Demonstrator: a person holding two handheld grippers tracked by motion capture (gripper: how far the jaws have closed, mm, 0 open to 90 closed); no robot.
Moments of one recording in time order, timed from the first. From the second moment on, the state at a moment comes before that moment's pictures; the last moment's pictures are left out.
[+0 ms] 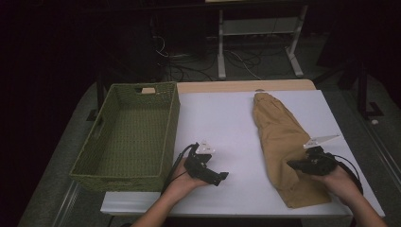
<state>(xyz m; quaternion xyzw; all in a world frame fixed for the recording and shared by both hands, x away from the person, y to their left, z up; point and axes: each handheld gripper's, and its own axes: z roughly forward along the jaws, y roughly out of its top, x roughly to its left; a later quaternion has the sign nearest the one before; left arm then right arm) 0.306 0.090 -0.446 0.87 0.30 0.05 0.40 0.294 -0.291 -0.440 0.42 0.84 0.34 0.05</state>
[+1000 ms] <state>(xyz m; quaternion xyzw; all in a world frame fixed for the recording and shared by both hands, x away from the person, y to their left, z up) 0.306 0.091 -0.444 0.86 0.30 0.05 0.41 0.293 -0.290 -0.429 0.42 0.83 0.36 0.08</state>
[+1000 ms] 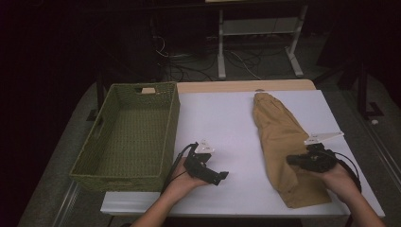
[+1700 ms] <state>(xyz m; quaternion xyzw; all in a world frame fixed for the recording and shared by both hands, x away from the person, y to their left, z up) 0.307 0.094 -0.443 0.86 0.30 0.05 0.41 0.267 -0.294 -0.441 0.42 0.84 0.34 0.06</state>
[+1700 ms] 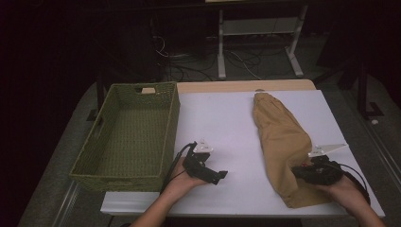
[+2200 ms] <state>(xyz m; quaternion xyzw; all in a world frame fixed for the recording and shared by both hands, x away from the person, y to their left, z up) 0.307 0.096 -0.442 0.86 0.30 0.05 0.41 0.266 -0.252 -0.445 0.36 0.87 0.34 0.02</state>
